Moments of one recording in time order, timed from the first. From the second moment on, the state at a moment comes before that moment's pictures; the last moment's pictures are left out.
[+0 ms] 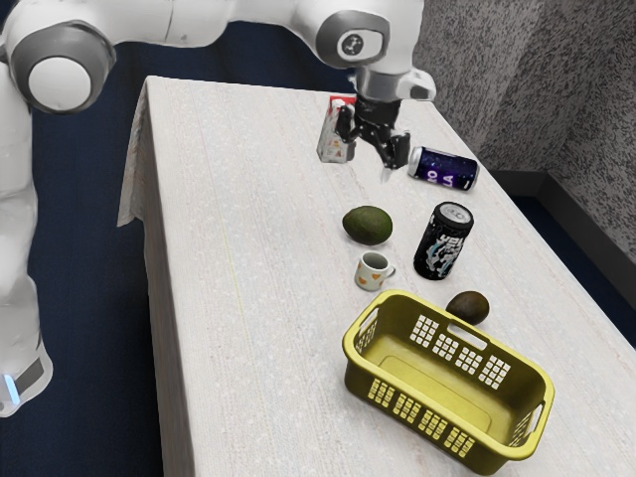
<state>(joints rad) -0.10 0.06 0.19 -1.59 -0.06 1.77 -0.38</state>
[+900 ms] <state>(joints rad) 0.03 0.18 0.16 -1.74 -0.13 2.07 0.51</state>
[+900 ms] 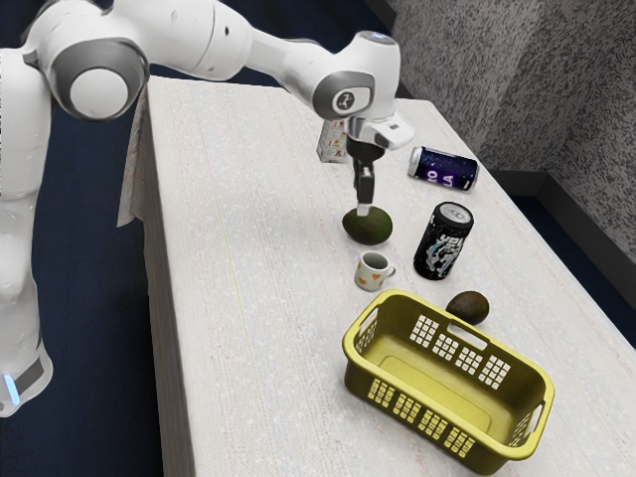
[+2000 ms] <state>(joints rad) 0.05 0.33 0.16 -1.68 -0.23 2.21 0.75</state>
